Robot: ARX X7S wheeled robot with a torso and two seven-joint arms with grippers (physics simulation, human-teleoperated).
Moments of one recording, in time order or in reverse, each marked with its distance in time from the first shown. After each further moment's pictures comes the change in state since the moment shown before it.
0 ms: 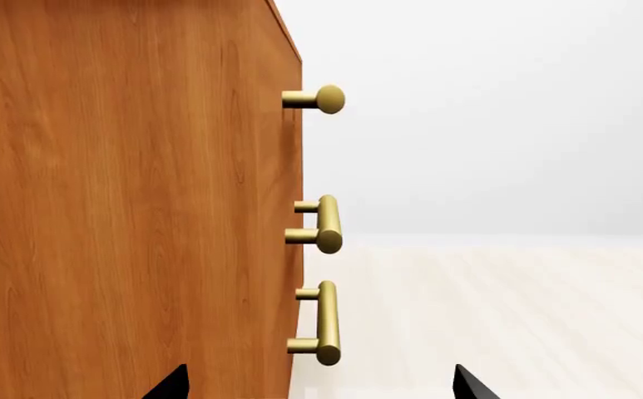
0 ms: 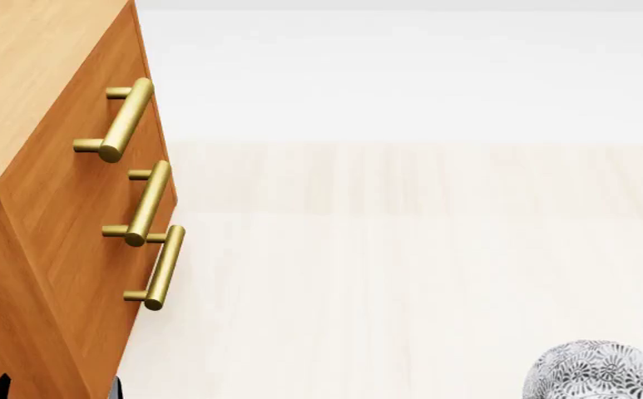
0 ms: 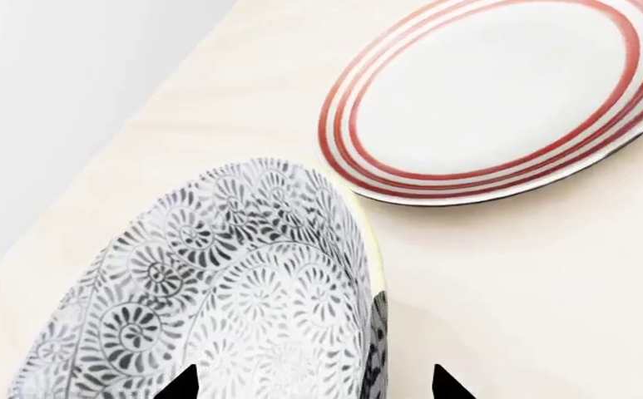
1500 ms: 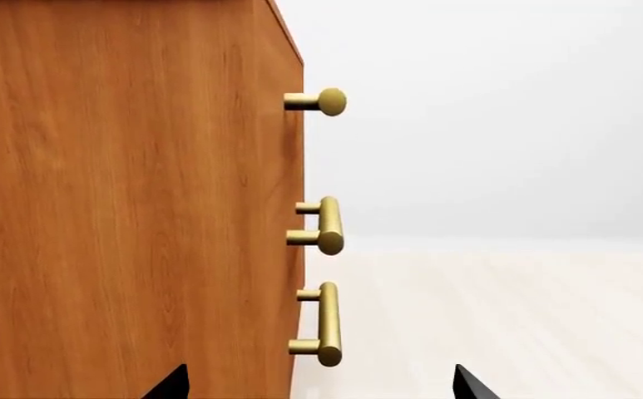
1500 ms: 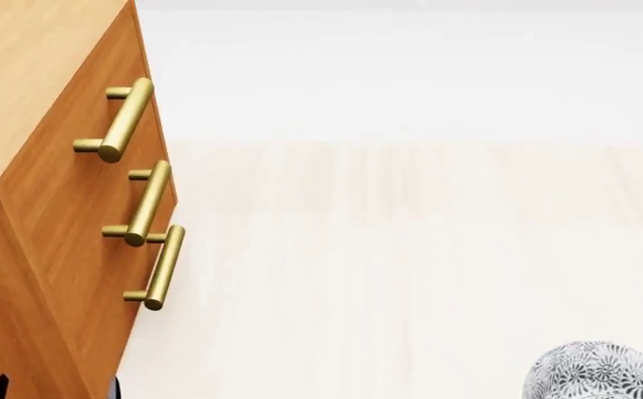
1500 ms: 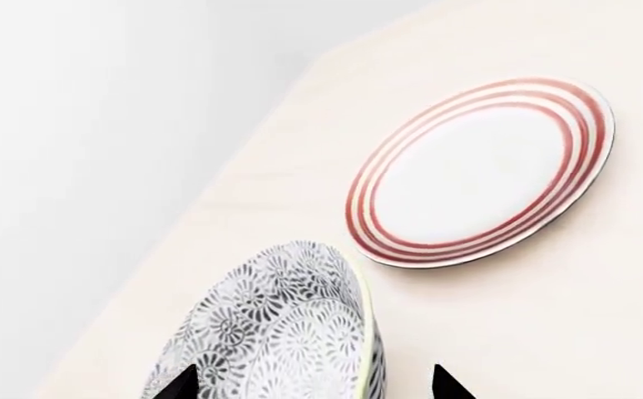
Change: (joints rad) left arm 0.011 0.016 -0.021 0.009 0.013 -0.005 0.018; right arm -0.247 -0.024 0.018 -0.332 -0.110 -0.150 0.017
